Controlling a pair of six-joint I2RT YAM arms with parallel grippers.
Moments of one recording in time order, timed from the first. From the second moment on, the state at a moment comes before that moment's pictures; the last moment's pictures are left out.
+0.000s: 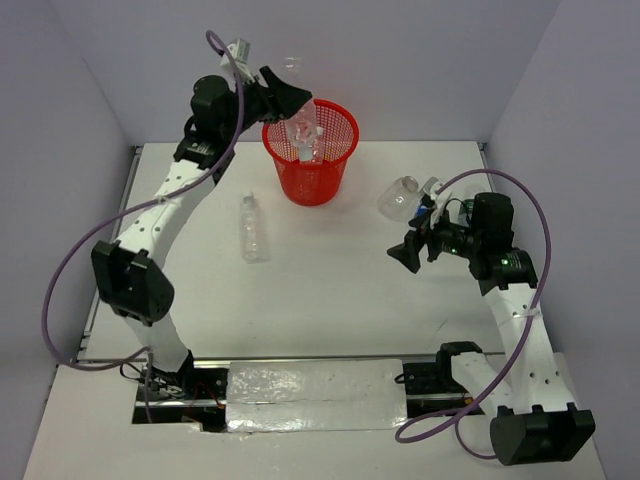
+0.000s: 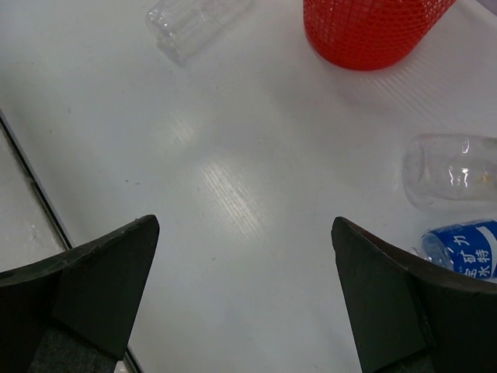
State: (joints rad) left arm -0.30 1.69 1.73 0.06 0.40 -0.66; right arm 0.03 0.87 0.94 -0.61 -0.80 -0.40
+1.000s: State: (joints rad) left arm -0.39 1.88 1.89 -0.03 0.01 -0.40; right arm 0.01 1.19 0.95 -0.46 -0.25 0.05
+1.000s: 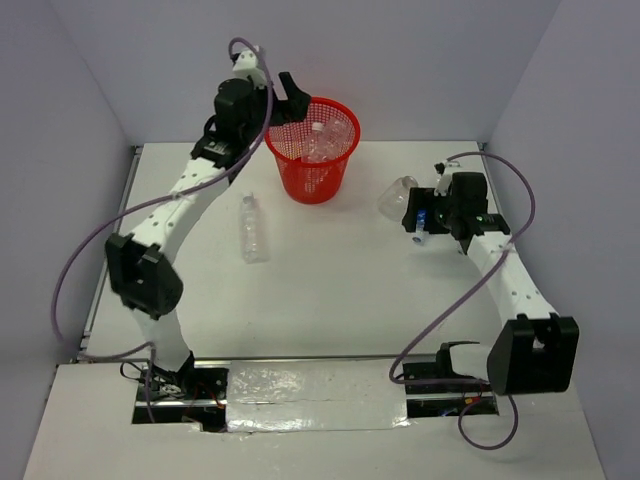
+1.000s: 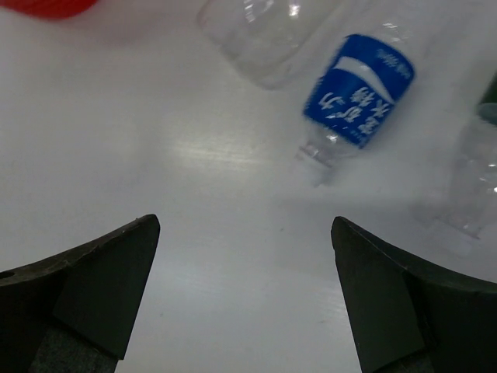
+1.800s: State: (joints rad) left arm -0.33 0.67 0.73 -0.42 -0.11 -0.63; right arm -0.11 2.01 1.51 -0.39 0.08 0.20
